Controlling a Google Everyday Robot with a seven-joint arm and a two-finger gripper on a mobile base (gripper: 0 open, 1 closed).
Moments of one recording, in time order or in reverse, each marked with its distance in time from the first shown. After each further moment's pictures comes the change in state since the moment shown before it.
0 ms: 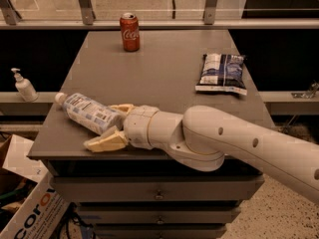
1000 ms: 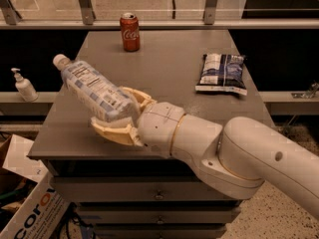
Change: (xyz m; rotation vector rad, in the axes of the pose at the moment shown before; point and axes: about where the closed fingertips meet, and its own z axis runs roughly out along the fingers) arm -0.089 0.030 -0.082 0.030 -0.239 -0.009
